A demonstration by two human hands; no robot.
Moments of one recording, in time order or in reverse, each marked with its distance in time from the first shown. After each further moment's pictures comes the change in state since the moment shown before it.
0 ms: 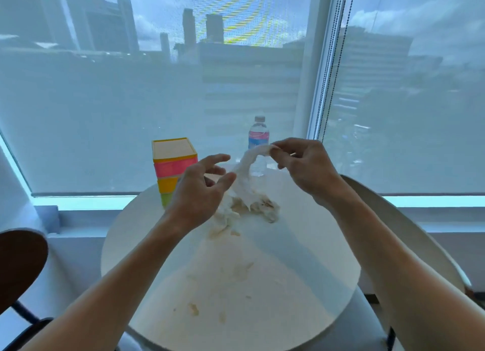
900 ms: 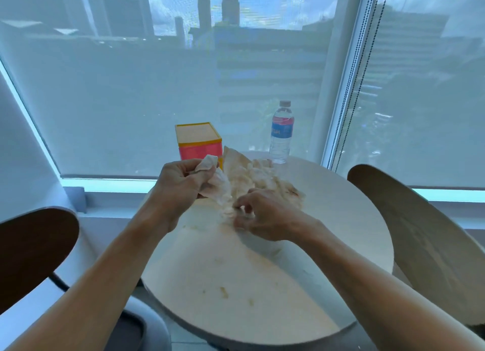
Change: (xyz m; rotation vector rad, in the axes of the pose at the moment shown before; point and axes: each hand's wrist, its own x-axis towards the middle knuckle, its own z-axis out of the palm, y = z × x) left_hand -0.017 -0.019 -0.053 -0.401 0.030 -0.347; right_hand -0.039 0.037 0.098 -0.680 -0.605 -0.178
